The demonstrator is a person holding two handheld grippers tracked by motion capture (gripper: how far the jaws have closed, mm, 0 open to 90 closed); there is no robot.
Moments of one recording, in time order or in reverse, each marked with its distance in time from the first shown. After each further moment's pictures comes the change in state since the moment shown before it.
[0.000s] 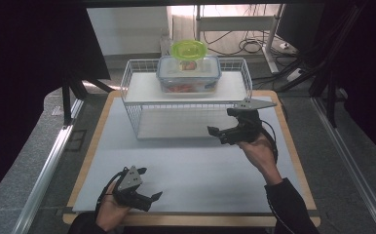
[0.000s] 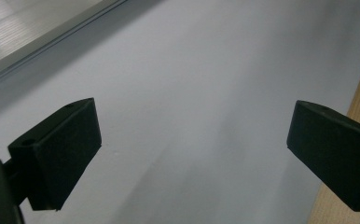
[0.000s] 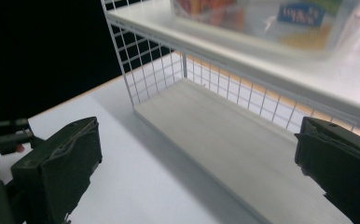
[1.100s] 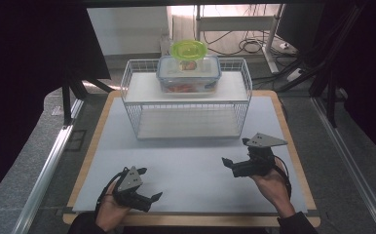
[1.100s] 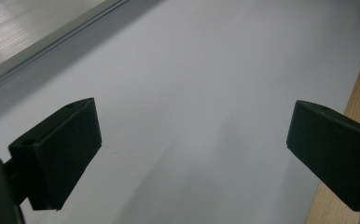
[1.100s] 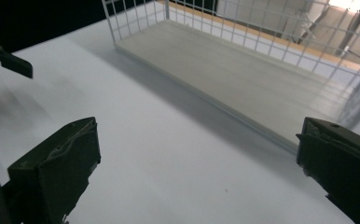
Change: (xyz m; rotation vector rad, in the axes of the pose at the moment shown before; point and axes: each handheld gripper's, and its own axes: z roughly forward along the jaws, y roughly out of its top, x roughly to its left) left arm -0.001 0.000 -0.001 -0.003 -0.001 0.015; right arm 0.016 -0.086 -0.035 0.089 -0.111 -0.015
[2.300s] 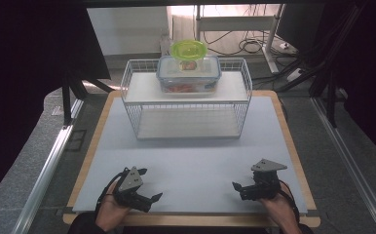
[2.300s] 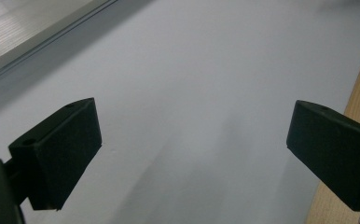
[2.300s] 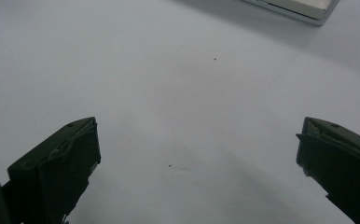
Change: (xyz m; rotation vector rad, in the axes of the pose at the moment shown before) left arm 0.000 -0.001 0.002 0.015 -0.007 0.000; right arm 0.000 -0.083 0.001 0.195 -0.086 0.063
